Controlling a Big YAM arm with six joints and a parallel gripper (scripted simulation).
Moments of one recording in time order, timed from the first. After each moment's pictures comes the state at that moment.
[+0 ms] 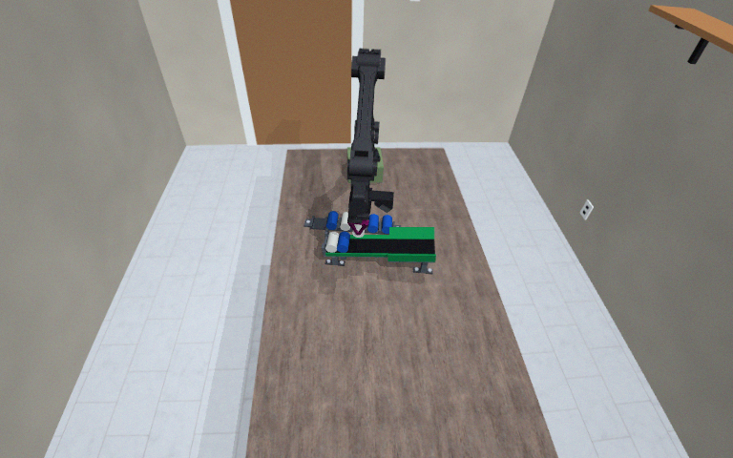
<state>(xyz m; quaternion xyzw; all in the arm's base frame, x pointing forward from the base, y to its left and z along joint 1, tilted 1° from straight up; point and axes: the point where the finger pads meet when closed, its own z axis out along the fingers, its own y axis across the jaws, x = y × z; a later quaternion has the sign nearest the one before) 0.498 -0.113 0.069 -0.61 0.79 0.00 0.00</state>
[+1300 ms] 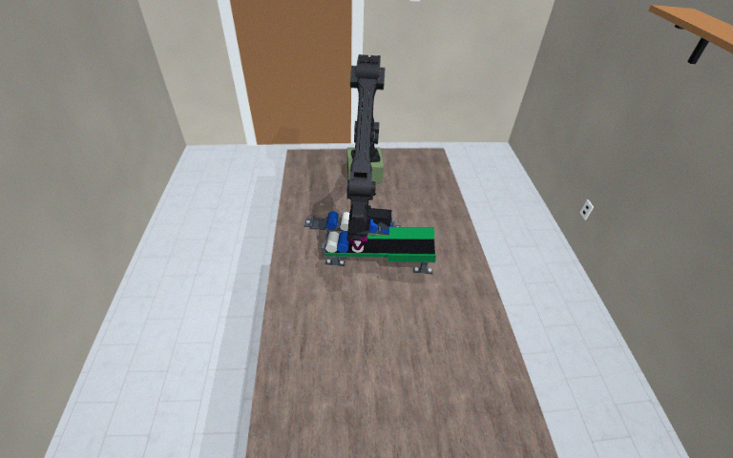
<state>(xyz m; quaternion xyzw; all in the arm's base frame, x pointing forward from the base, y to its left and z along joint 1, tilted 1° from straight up) 0.501 -0.114 -0.004 -0.61 0.79 0.00 0.00</state>
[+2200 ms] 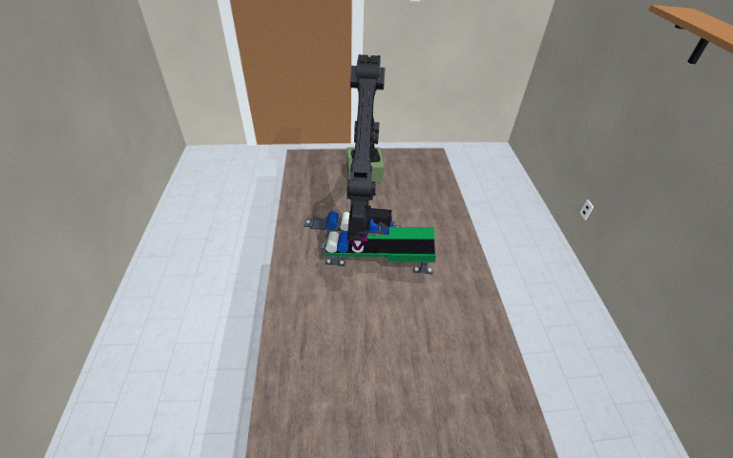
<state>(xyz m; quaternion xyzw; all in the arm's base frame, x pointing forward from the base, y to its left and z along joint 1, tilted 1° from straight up) 0.501 -0.114 -0.004 -0.61 0.79 0.00 0.00</state>
